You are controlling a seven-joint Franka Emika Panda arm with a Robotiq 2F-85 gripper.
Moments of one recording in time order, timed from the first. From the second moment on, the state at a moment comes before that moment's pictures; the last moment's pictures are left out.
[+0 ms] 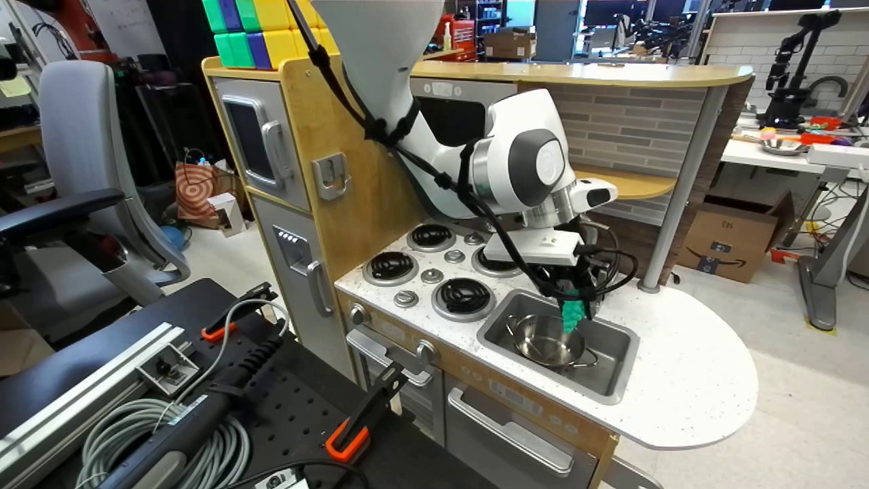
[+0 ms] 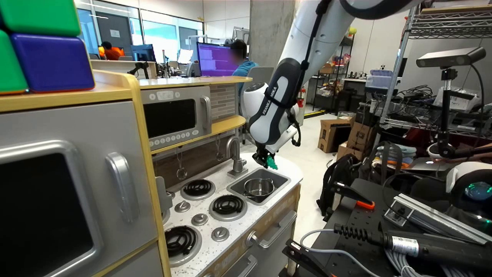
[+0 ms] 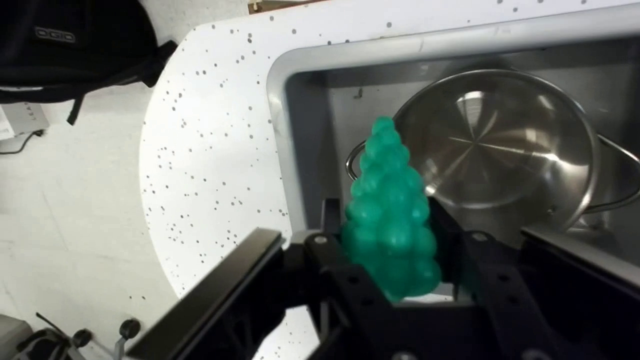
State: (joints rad) arm 0.05 1.04 -0.35 -1.57 -0.21 2.68 0.13
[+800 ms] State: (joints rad) arm 0.07 1.24 -0.33 -1.20 -0.25 2.36 0.15
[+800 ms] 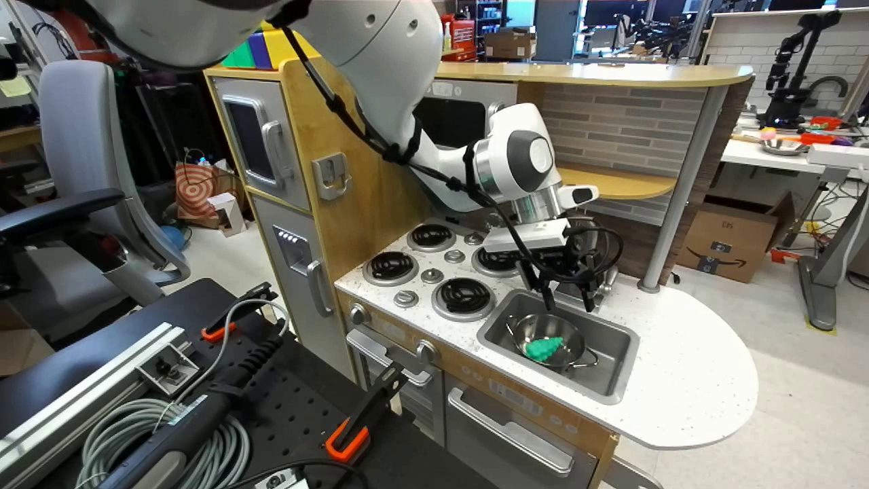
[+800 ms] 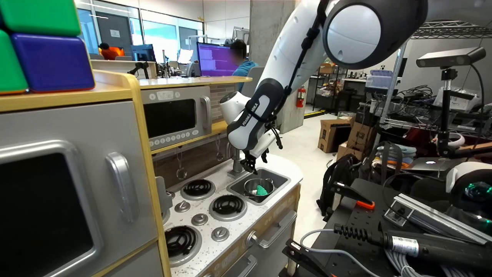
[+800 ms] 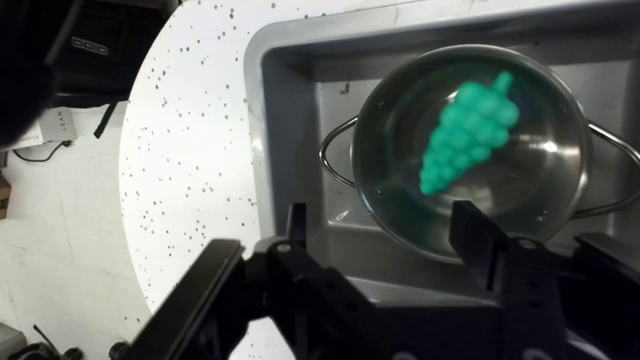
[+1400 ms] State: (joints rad) arm 0.06 1.08 -0.28 -1.46 -0.25 2.69 0.09
